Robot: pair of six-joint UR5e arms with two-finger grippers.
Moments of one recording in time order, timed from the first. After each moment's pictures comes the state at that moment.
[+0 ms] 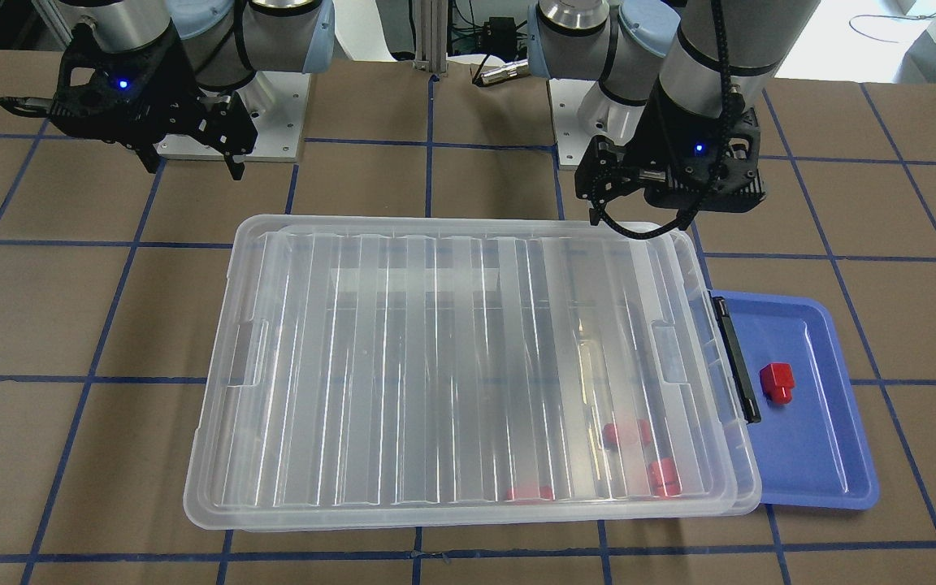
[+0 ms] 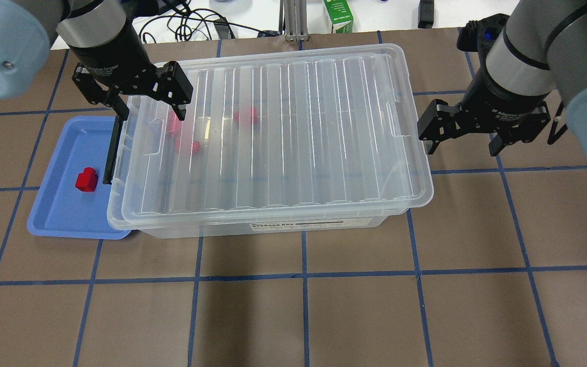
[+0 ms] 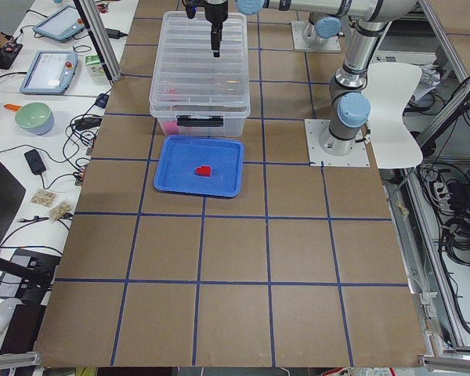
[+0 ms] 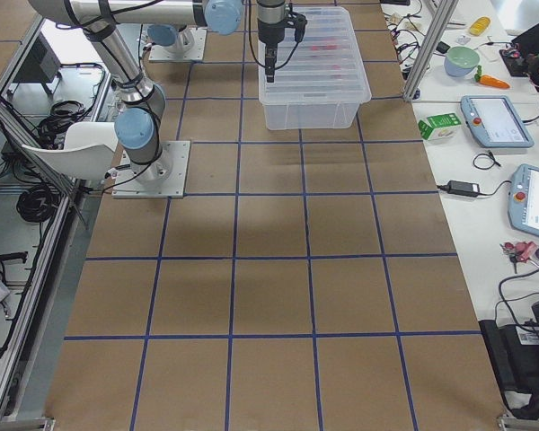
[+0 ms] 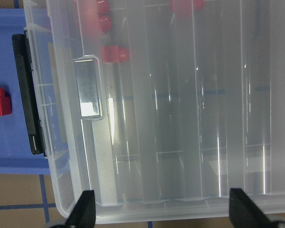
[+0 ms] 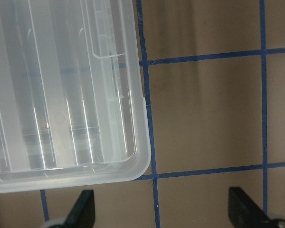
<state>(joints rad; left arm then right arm) -1.62 -1.63 -1.48 -1.61 1.58 0.01 1.56 -1.72 1.74 -1.60 -1.57 0.06</state>
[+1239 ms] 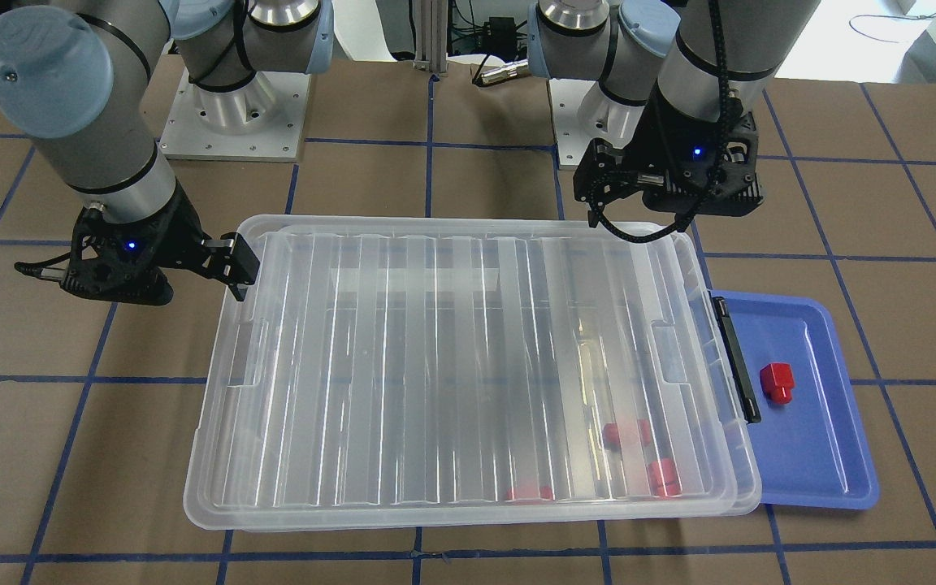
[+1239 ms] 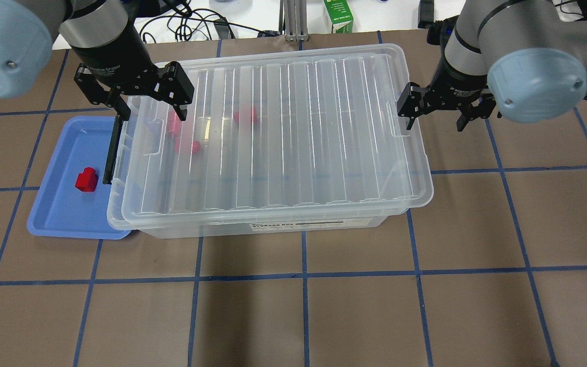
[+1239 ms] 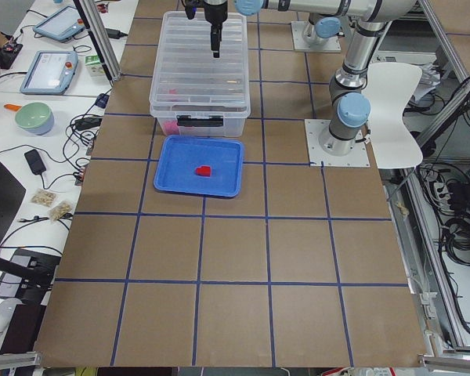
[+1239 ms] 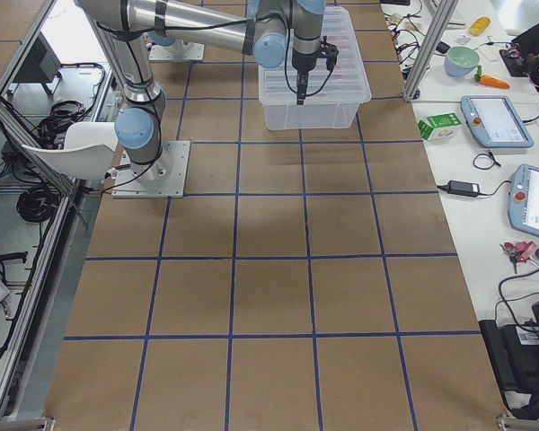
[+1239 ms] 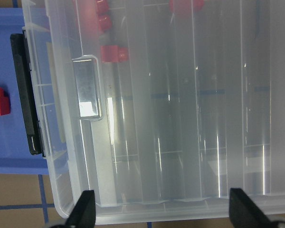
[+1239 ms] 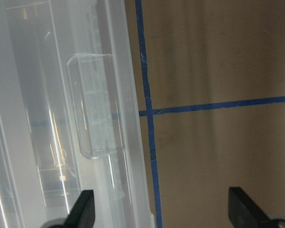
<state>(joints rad) -1.62 -1.64 -1.48 -1.61 1.58 0.00 1.55 -1.44 1.68 -1.82 -1.56 0.07</state>
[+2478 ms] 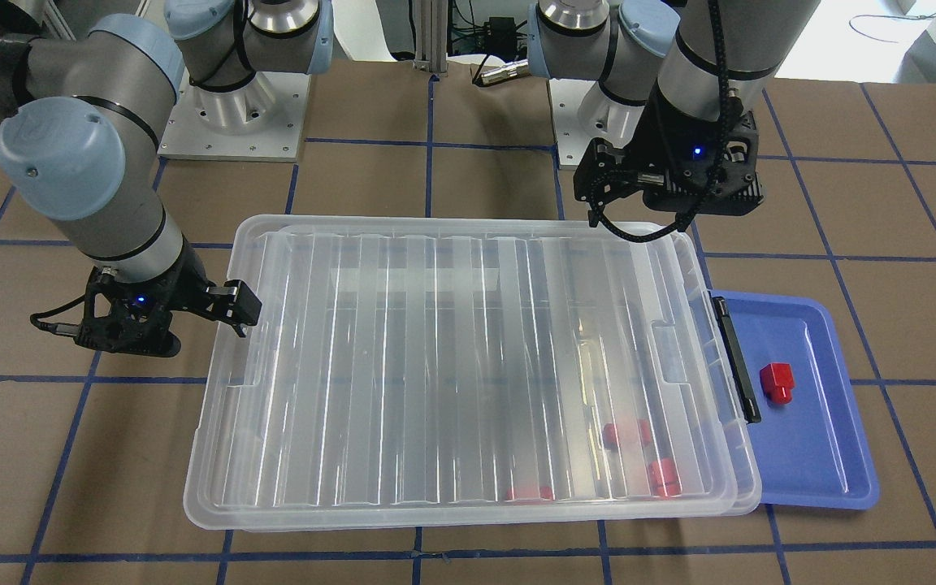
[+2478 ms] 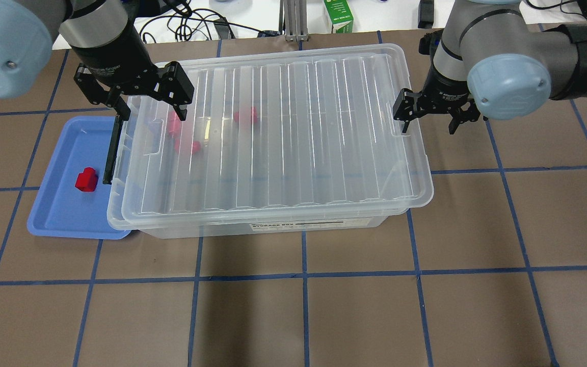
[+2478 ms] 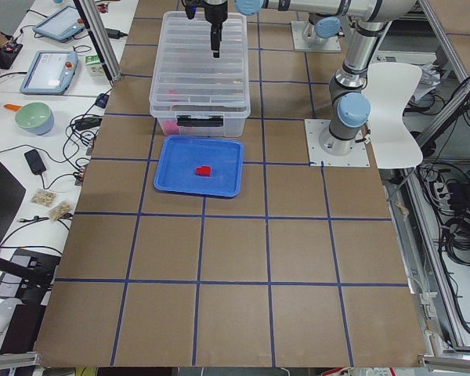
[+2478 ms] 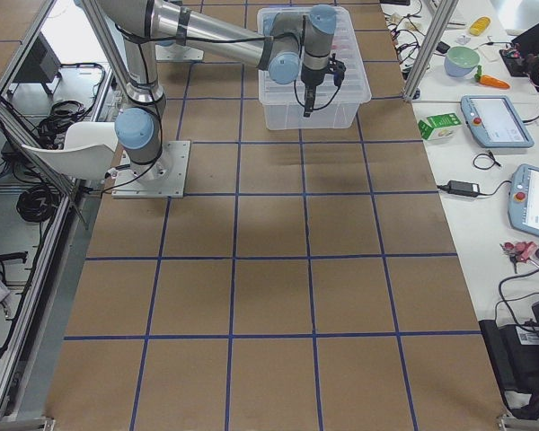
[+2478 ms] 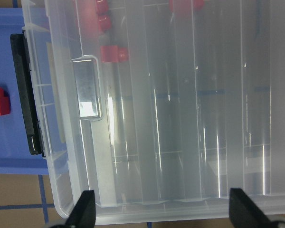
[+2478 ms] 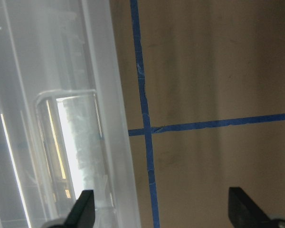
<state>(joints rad) -1.62 -1.64 -1.48 -1.61 1.58 0.01 1.54 -1.35 1.67 -1.86 -1.59 0.07</state>
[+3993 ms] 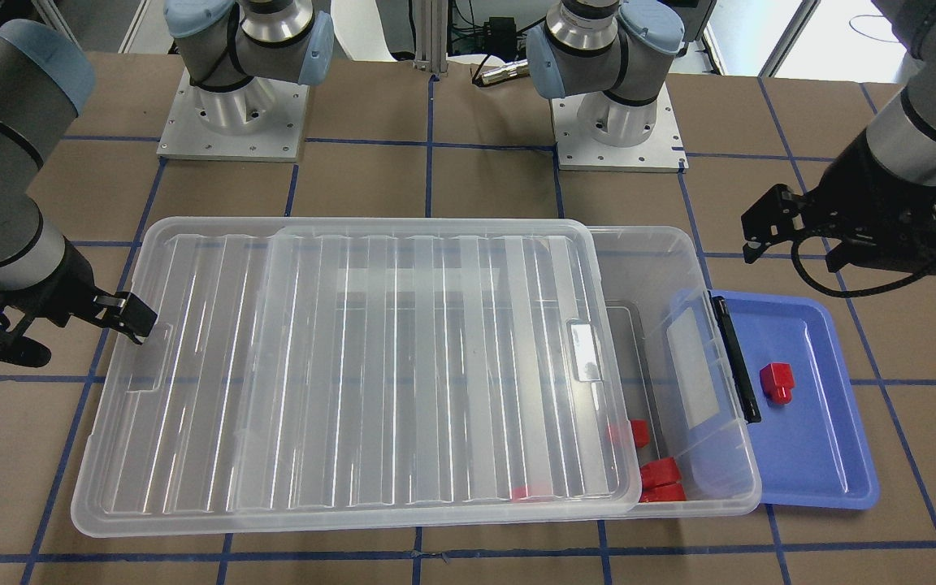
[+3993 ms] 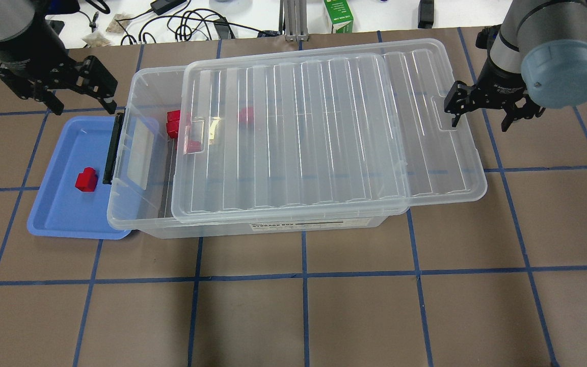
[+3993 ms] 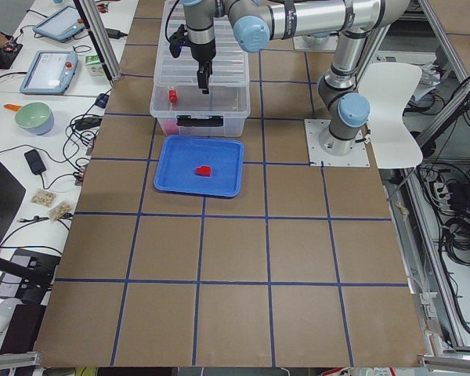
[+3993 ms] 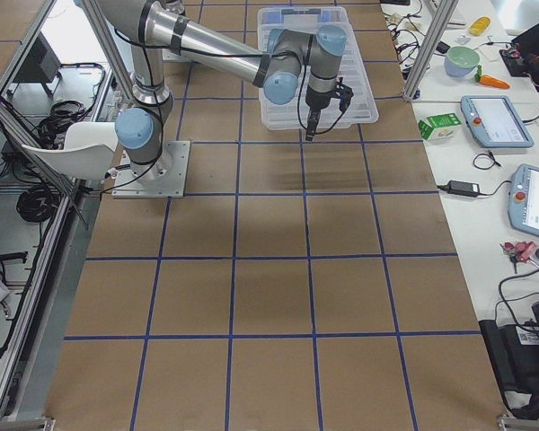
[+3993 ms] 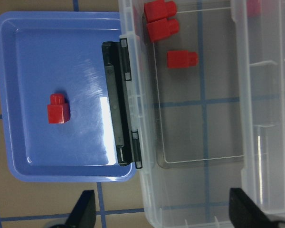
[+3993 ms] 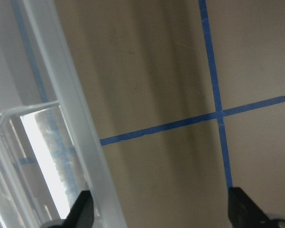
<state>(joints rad) -1.26 -1.69 -1.49 -1.60 1.57 0.43 1.37 -1.35 1.67 -1.86 -1.66 -0.01</state>
